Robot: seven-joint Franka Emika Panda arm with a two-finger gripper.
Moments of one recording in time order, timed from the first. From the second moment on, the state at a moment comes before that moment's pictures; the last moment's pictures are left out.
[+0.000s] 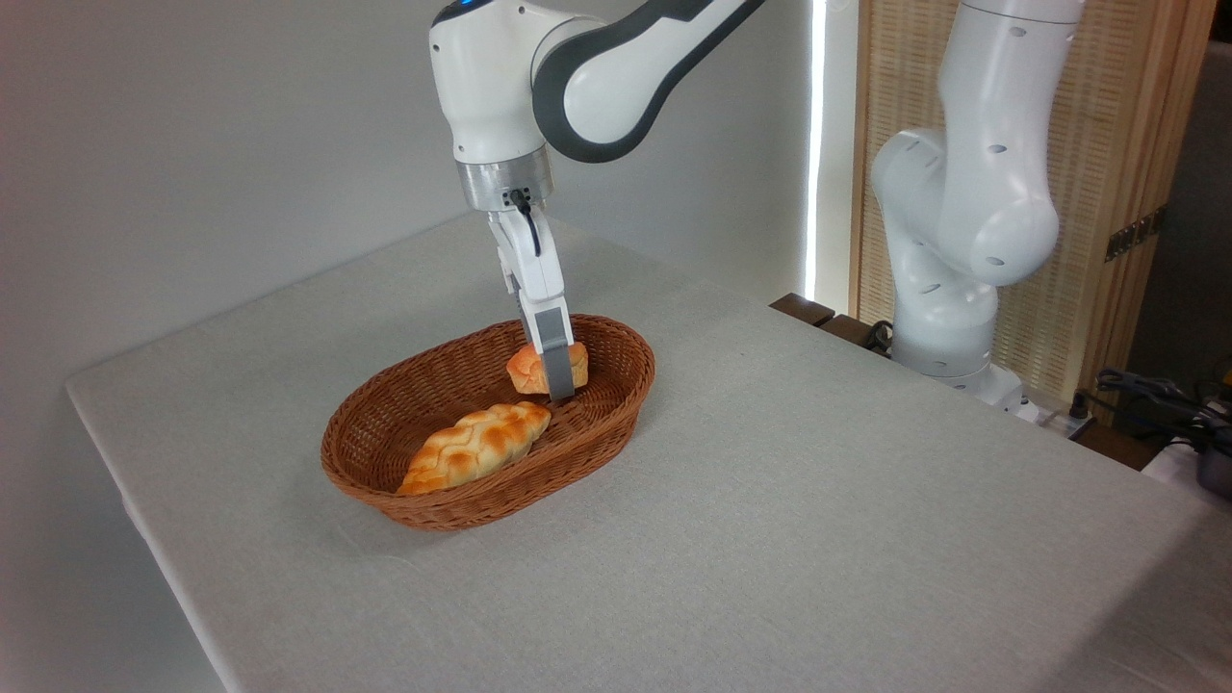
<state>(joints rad) -0.46 -0.23 -0.03 -2.34 0.04 2.09 0.65</state>
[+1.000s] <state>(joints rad) -0.45 -0.24 0.09 -2.14 0.04 1.90 0.65</state>
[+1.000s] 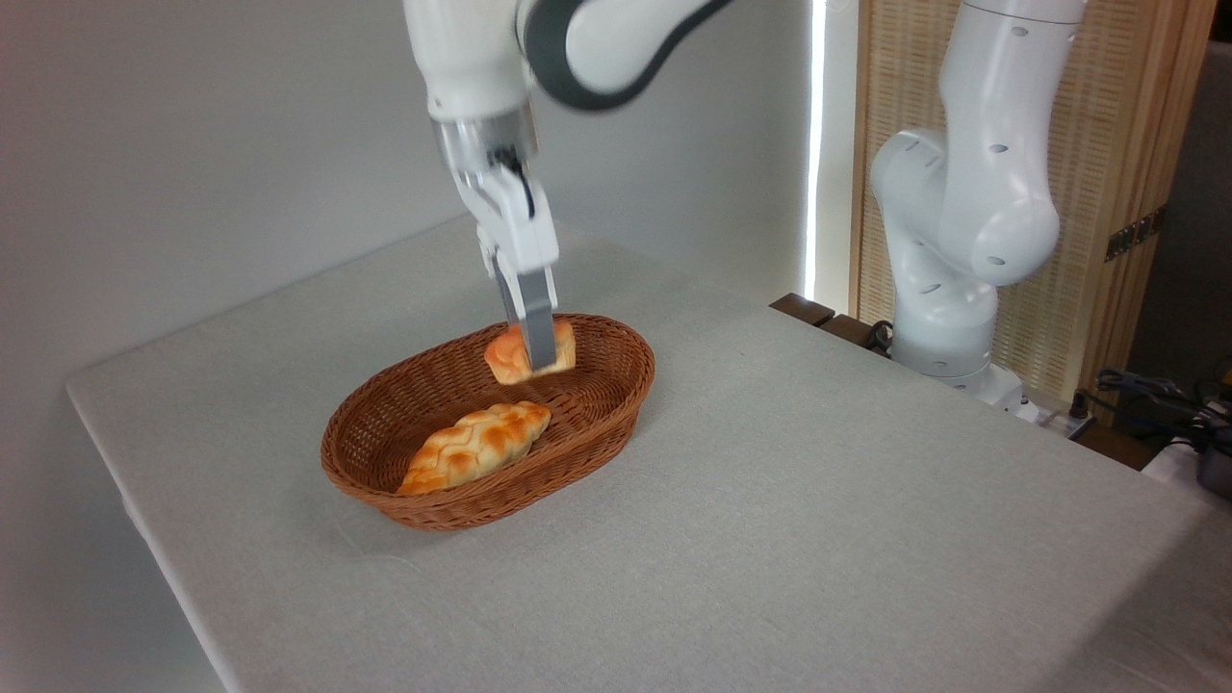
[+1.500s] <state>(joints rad) -0.45 -0.19 0.42 -1.98 0.09 1.94 0.83</state>
